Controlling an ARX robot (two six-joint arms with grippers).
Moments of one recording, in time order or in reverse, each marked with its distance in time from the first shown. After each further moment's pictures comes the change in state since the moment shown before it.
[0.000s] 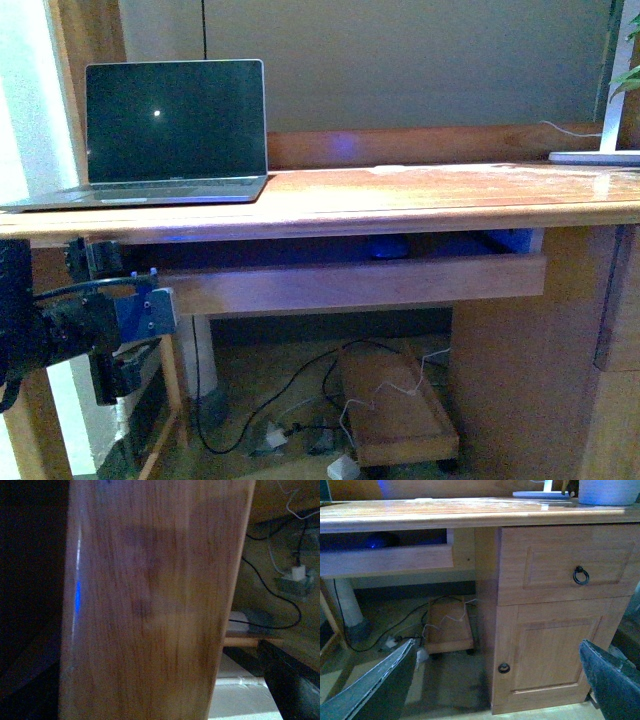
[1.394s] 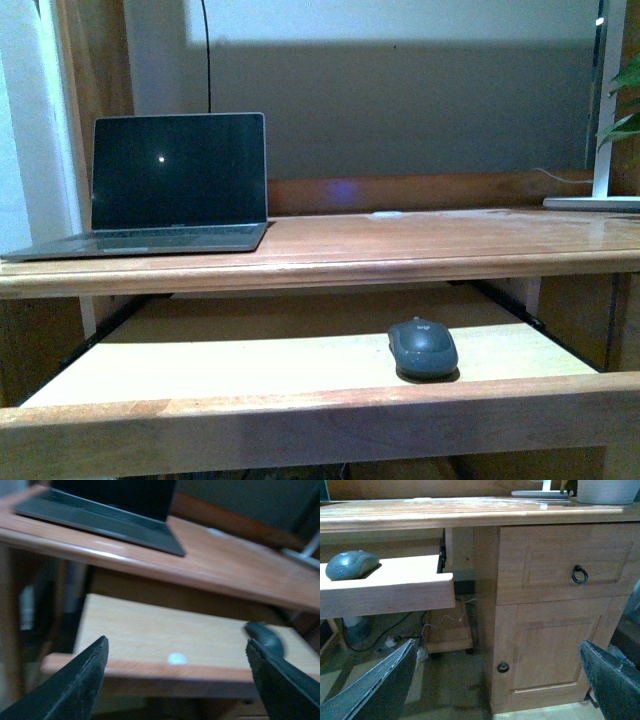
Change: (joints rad) left arm -0.215 -1.472 -0.892 -0.389 -0.391 -1.714; right arm 0.000 0.000 0.000 0.000 0.000 0.000
